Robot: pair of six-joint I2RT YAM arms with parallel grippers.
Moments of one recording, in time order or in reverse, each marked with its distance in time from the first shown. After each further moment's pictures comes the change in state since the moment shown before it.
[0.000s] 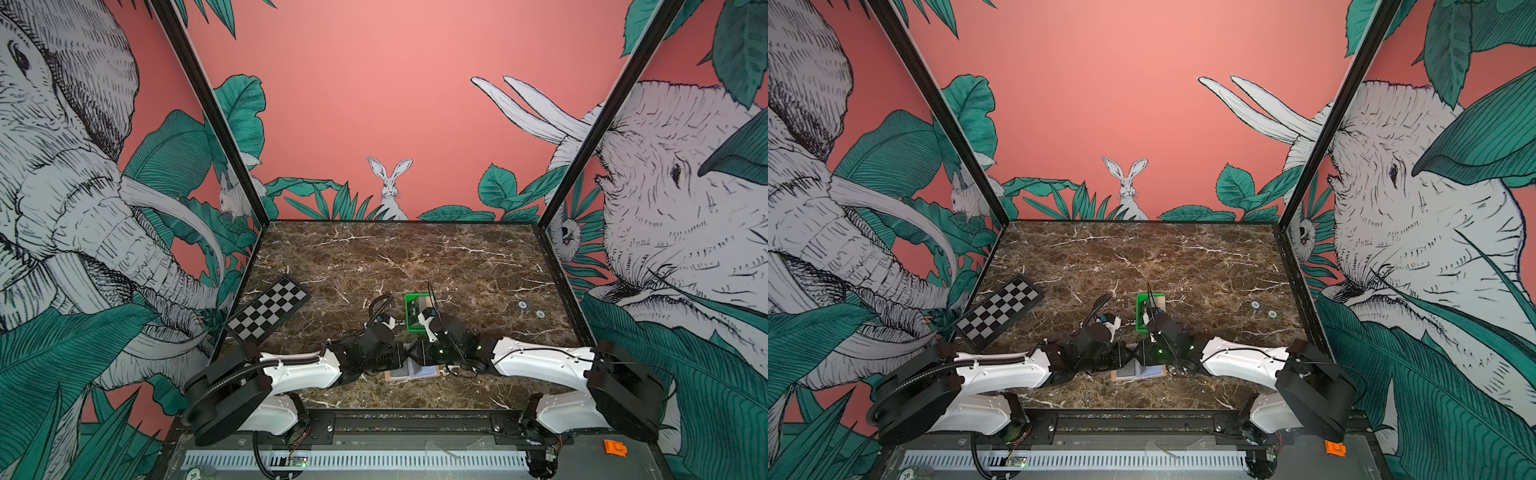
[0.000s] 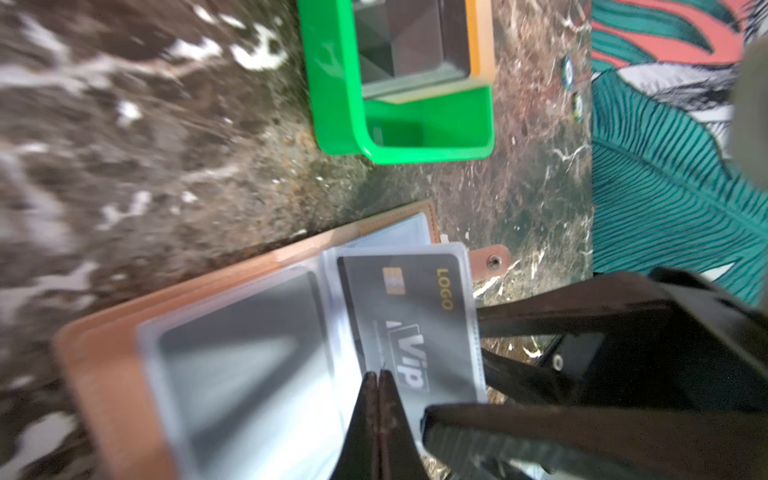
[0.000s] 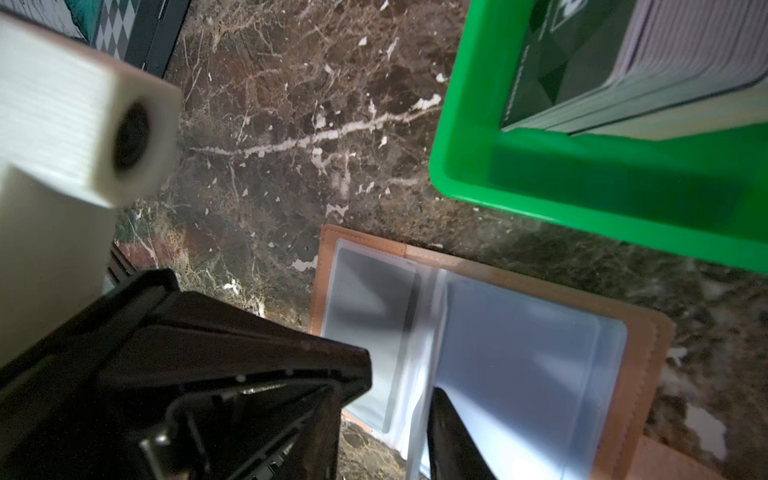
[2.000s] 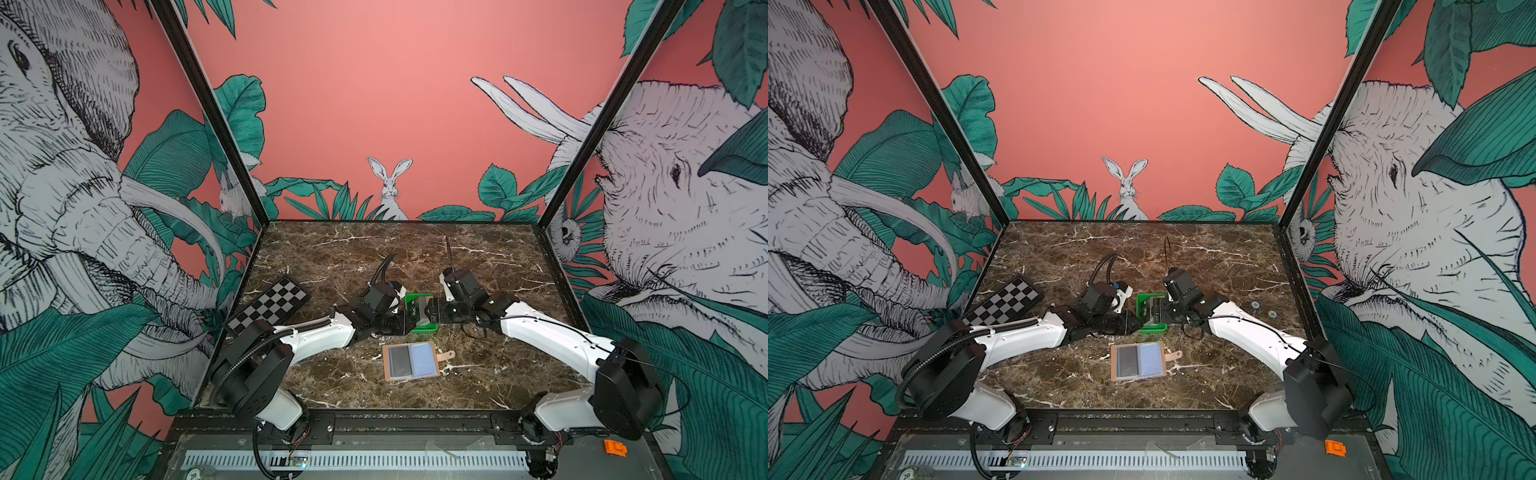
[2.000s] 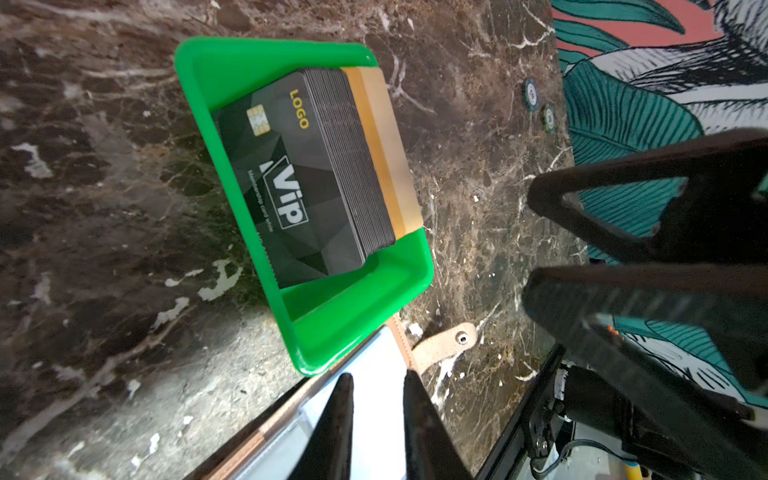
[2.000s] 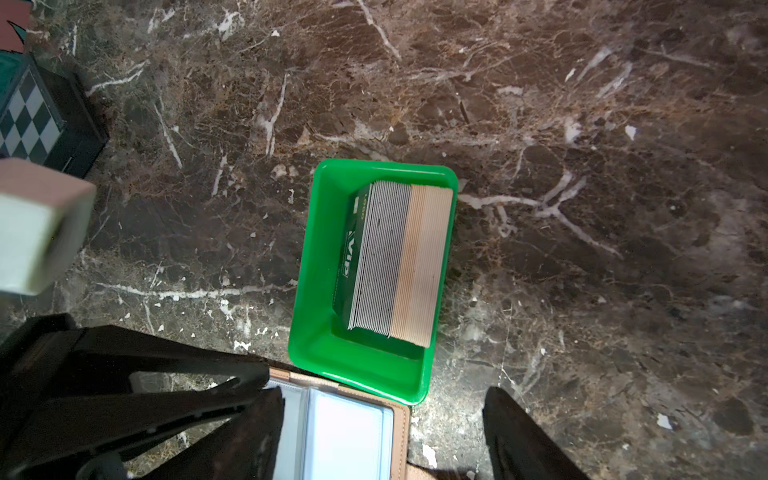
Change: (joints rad) left arm 0.203 0.240 0.383 -0.208 0.230 0.362; right arm -0.304 0.028 0.327 -0.392 0.122 -0.255
